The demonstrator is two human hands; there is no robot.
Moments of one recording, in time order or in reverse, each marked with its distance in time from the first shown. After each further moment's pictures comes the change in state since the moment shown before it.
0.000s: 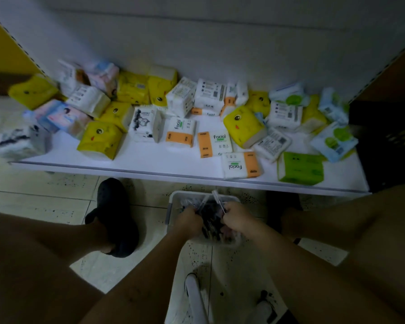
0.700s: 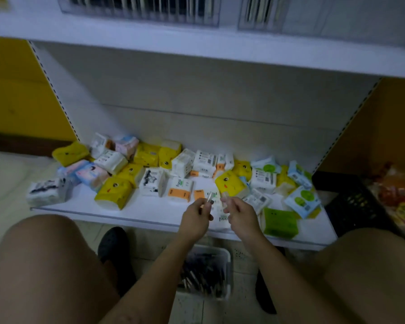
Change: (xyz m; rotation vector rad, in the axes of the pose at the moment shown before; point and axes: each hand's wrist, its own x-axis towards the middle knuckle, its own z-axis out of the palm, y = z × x) left_hand -0.096 0.118 -0.041 -0.190 0.370 0.572; right_hand -0.111 -0.070 -0.075 0.464 0.508 -0.542
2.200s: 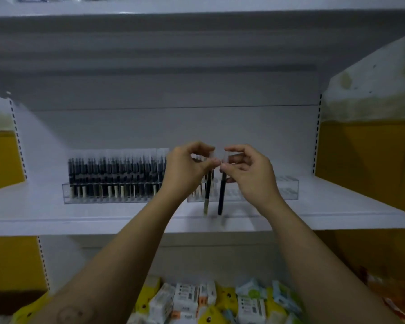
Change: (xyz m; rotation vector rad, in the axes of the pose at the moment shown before) left_hand 0.007 0.416 -0.118 0.042 0.303 0.919; right_hand 0.002 -0.359 -0.192 0.214 0.210 -0.881
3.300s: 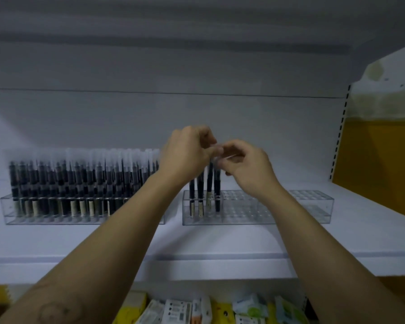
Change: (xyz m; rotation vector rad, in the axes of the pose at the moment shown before) left_hand 0.110 -0.065 0.024 0.350 -0.044 0.075; right_hand 0.109 0.071 0.024 -0.286 -0.101 0.008
